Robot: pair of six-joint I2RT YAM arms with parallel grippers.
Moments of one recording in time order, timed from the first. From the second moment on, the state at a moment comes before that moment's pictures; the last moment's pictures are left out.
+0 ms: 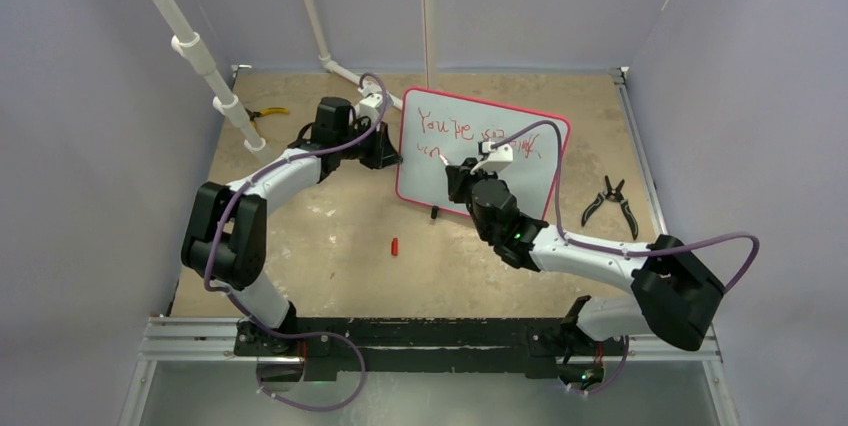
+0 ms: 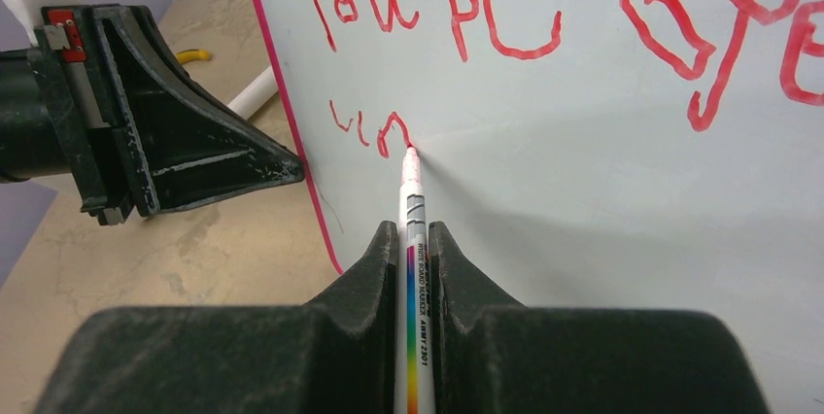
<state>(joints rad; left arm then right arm) -0.32 1.66 1.08 -0.03 0.60 -0.12 0.88 1.32 0.64 0.51 0.63 0.48</state>
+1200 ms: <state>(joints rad) -0.31 1.68 1.09 -0.01 0.63 -0.13 0.85 1.15 0.61 0.46 0.37 0.45</state>
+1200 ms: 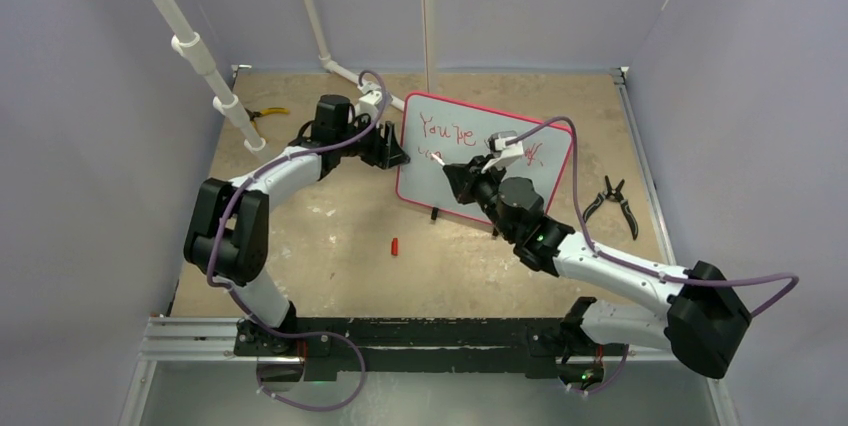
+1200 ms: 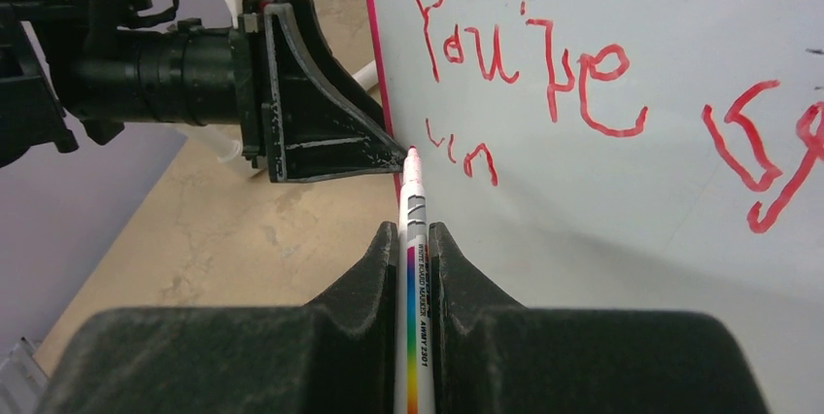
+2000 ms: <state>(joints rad) -0.32 1.70 1.09 0.02 0.65 -0.10 0.68 1.03 0.60 0.43 0.12 0.30</state>
